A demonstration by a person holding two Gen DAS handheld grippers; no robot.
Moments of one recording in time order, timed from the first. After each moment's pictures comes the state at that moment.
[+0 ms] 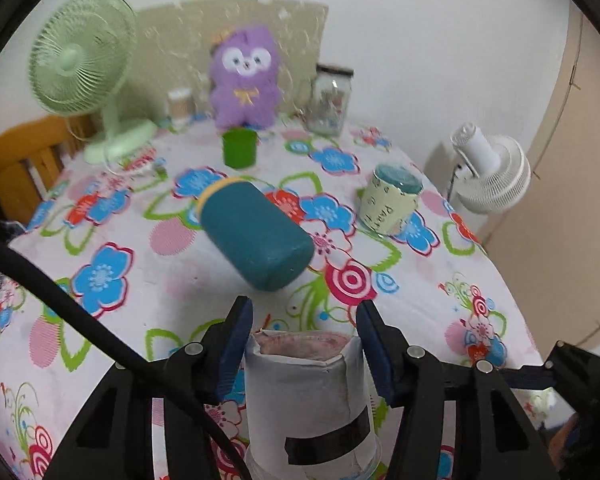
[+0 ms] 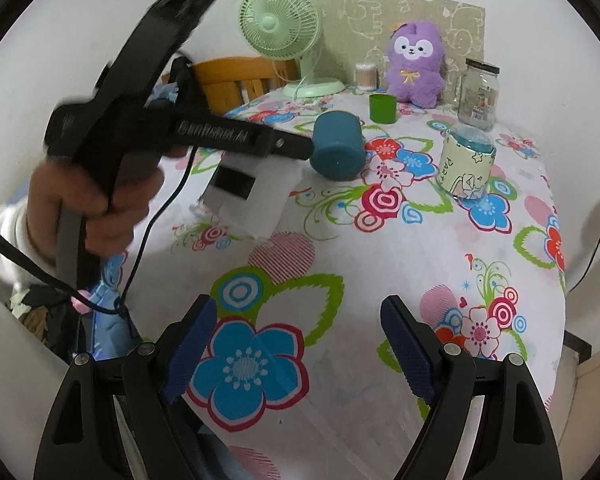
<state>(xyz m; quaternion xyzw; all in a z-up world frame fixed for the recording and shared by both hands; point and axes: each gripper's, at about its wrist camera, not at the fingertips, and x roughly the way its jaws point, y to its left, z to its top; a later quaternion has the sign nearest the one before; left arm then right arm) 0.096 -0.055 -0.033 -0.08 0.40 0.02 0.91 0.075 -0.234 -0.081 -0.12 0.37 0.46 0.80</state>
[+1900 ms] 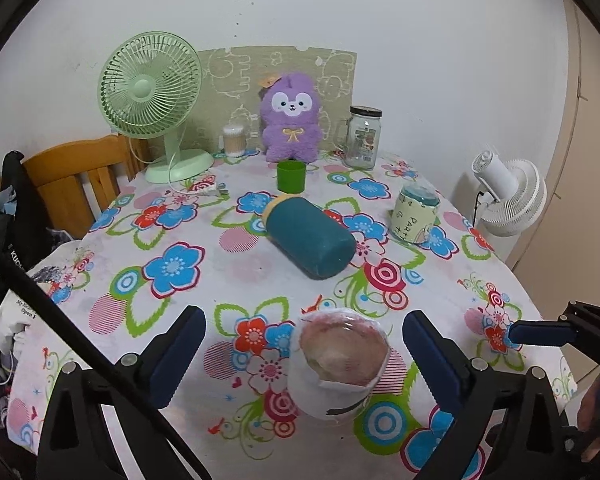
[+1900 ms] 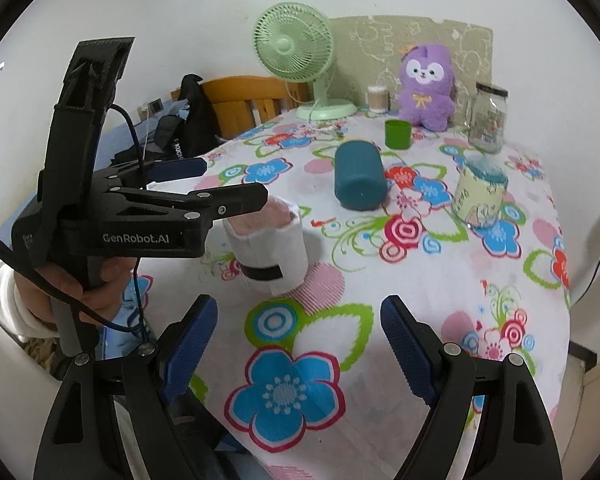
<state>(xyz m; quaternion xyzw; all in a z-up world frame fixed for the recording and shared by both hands) 0.020 -0.047 -0.020 -0.05 0.33 0.08 0.94 0.056 -0.216 -0.058 -0.11 0.34 0.47 0.81</state>
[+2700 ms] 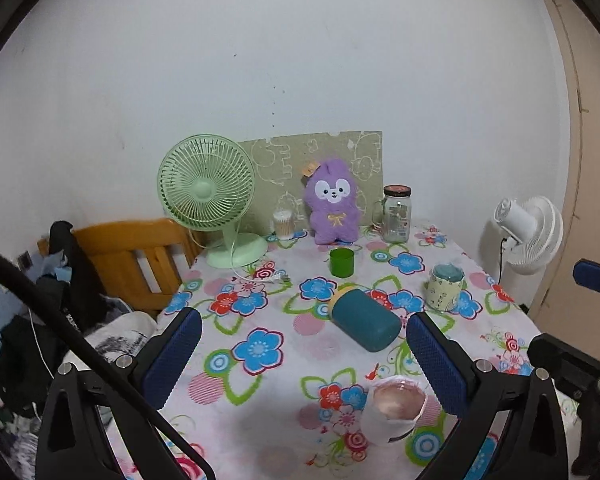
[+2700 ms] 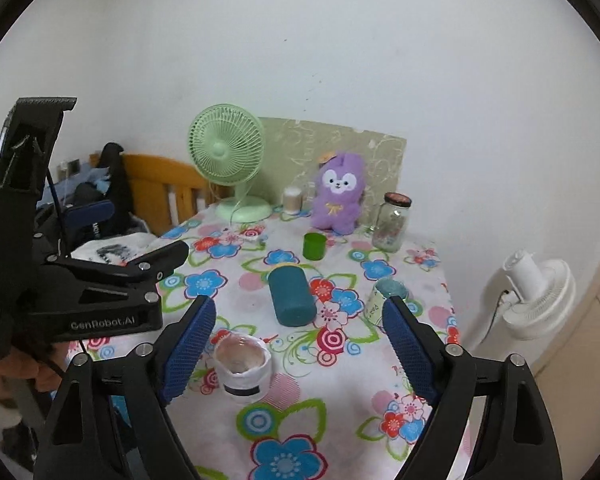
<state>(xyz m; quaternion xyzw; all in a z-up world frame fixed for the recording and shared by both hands) -0.027 -0.025 0.077 0.02 0.24 0.14 0.96 -0.004 -0.177 0.054 -0.11 0.21 0.29 0.93</state>
